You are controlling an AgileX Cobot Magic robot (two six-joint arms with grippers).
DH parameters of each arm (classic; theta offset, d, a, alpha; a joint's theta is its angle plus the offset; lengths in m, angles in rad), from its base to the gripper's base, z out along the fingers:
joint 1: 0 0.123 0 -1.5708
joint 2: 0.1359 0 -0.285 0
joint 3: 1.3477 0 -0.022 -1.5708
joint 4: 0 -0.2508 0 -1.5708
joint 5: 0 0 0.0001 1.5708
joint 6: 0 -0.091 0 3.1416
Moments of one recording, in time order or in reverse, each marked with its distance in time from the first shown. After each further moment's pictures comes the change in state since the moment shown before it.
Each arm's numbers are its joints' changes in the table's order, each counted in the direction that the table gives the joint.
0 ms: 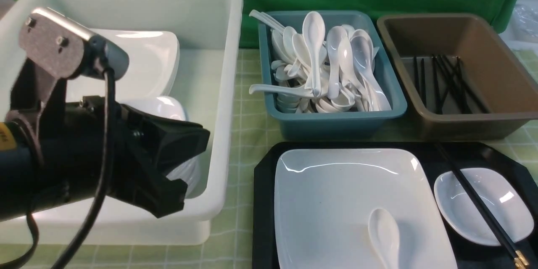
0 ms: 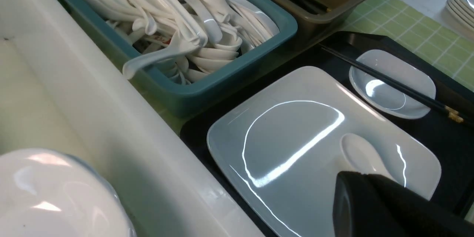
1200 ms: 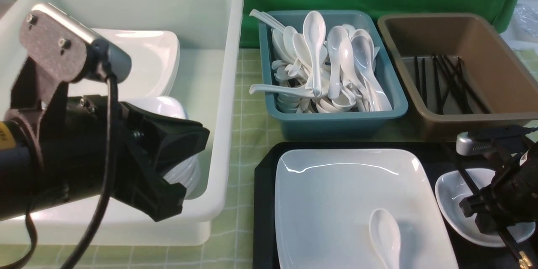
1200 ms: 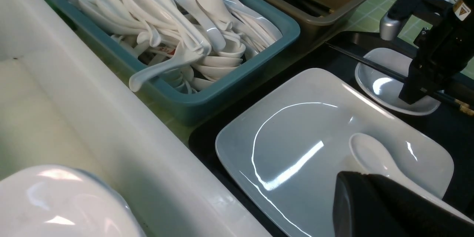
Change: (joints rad) right arm -0.172 1.269 -0.488 0.111 -0.224 0.323; left arm 0.000 0.000 0.000 -0.001 -0.004 -0.052
